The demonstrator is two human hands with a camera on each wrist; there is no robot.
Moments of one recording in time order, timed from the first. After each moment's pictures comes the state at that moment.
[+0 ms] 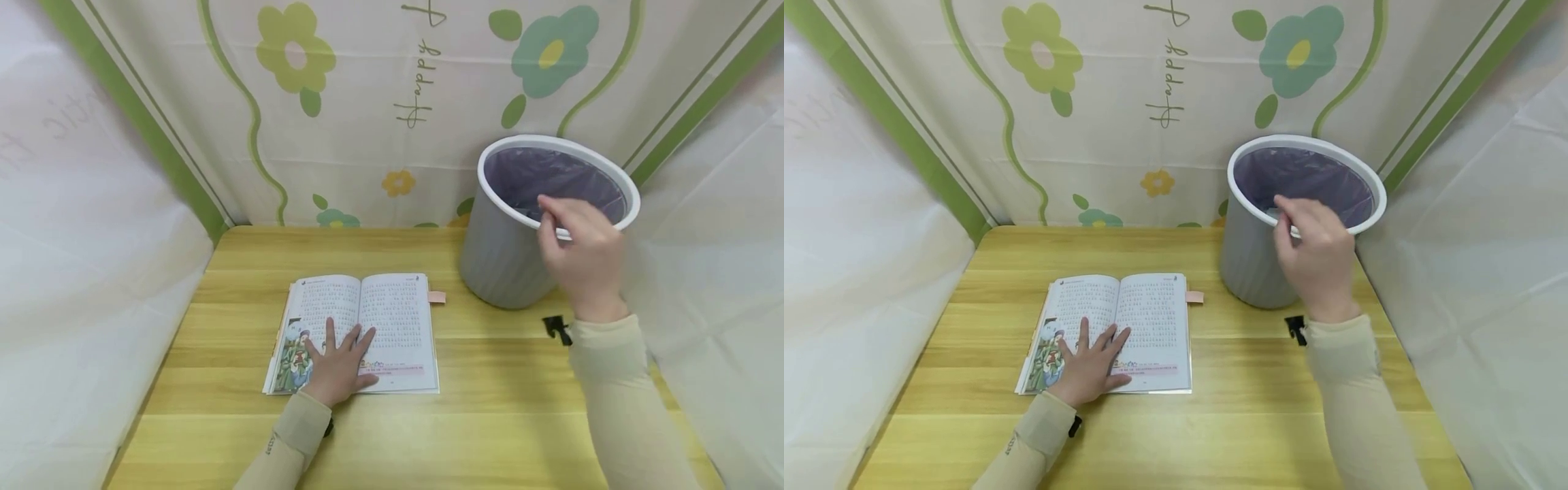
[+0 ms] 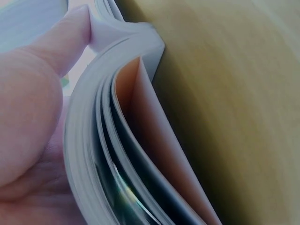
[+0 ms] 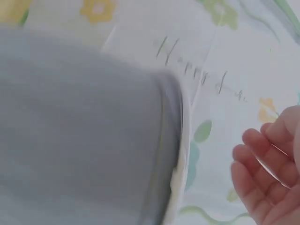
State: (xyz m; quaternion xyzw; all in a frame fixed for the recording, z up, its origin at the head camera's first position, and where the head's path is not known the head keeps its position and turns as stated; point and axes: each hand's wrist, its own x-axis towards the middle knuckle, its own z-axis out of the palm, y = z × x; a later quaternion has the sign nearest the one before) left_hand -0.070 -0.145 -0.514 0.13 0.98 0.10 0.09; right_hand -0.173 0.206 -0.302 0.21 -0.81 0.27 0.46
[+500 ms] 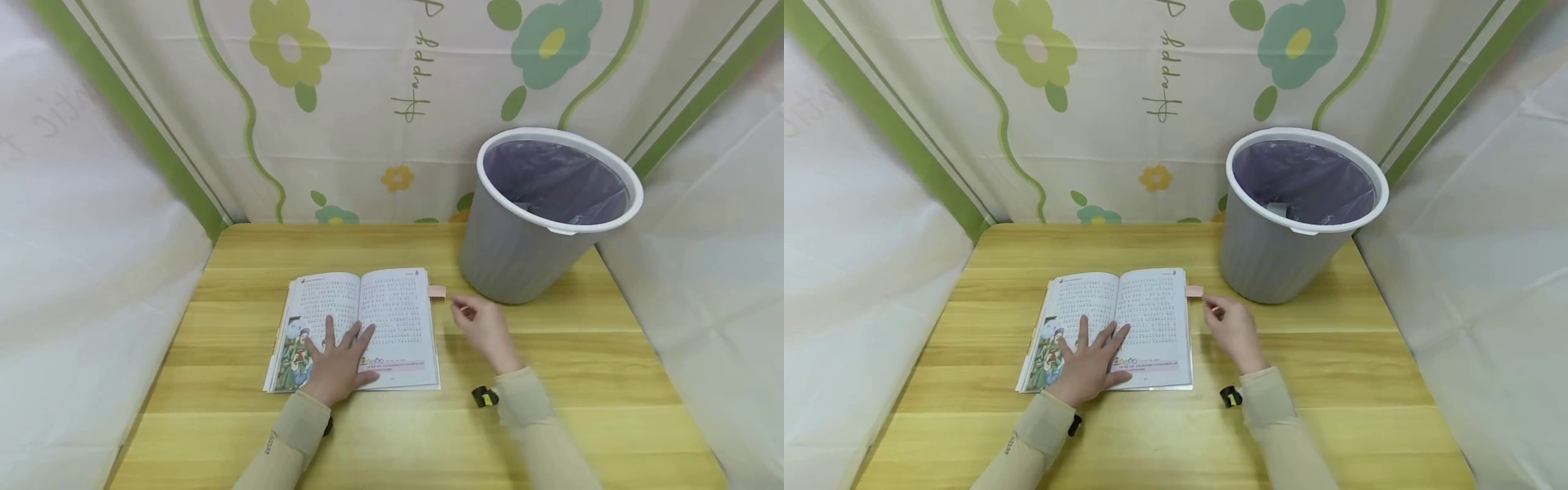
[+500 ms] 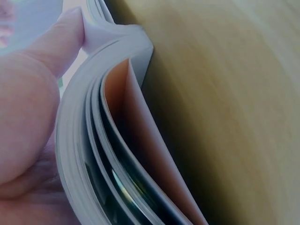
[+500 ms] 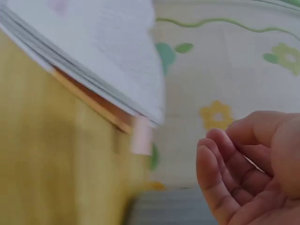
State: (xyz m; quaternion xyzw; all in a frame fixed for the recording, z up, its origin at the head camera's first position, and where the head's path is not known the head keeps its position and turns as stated) left_hand -0.072 -0.144 -0.515 0.12 0.98 0.11 0.08; right_hand -0.139 0.150 -0.474 0.10 -0.90 0.43 0.06
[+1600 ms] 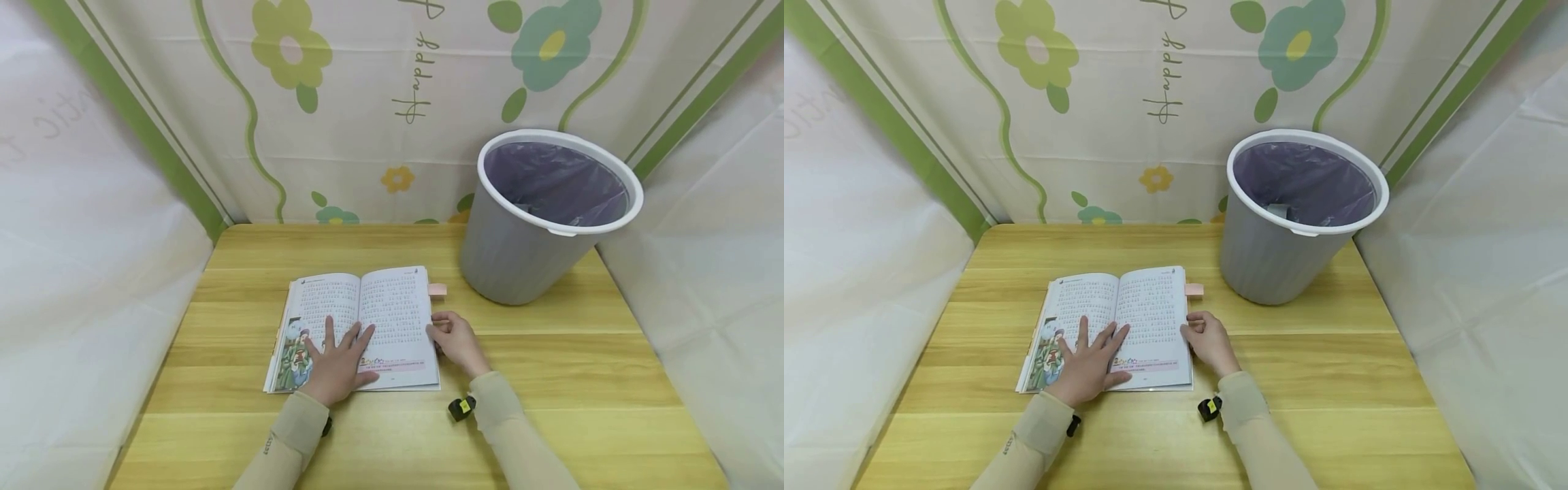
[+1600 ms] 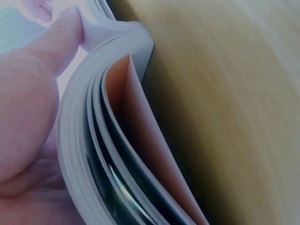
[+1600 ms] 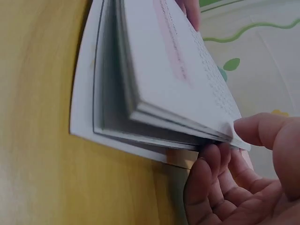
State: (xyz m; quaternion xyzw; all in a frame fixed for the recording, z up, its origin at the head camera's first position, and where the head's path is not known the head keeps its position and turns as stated) left_hand -0.072 -0.147 -0.514 0.13 0.98 0.12 0.09; right_hand -0.136 0.114 -0.531 -0.06 -0.83 0.53 -0.14
